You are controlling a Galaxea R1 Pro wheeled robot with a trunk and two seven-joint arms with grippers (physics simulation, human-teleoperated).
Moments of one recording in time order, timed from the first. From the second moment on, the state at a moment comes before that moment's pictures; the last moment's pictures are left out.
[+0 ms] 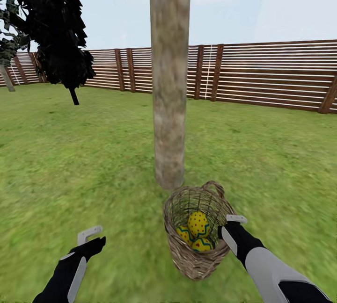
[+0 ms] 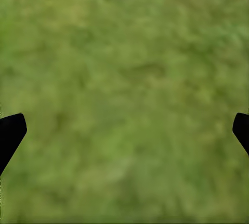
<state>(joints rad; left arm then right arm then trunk) -0.34 -0.03 0.30 -0.95 0.06 0.38 0.08 -0.75 0.03 -0.03 -0.32 -0.07 0.42 -0.32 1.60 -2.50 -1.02</state>
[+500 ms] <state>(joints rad) -0.34 -0.03 0.30 -0.95 0.06 0.38 0.08 -0.75 0.03 -0.03 -0.31 -0.08 0.40 -0.32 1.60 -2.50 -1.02</state>
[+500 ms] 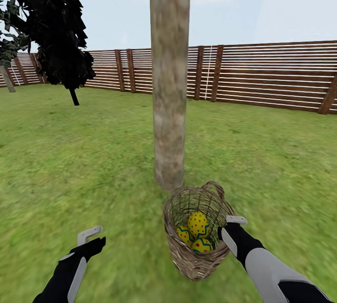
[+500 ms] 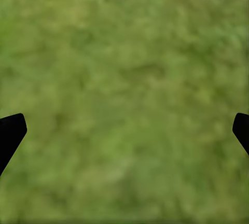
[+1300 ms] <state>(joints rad) -0.34 -0.03 0.30 -0.95 0.07 0.38 0.08 -0.75 0.03 -0.04 -0.26 -0.08 0.36 -0.32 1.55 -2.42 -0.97</state>
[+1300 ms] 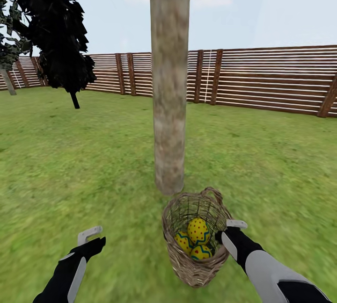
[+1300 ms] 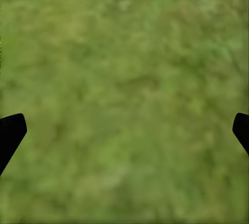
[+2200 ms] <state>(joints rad) -0.34 -0.03 0.30 -0.95 0.07 0.38 0.08 -0.75 0.03 -0.04 -0.32 -0.08 0.34 -0.33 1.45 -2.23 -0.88</state>
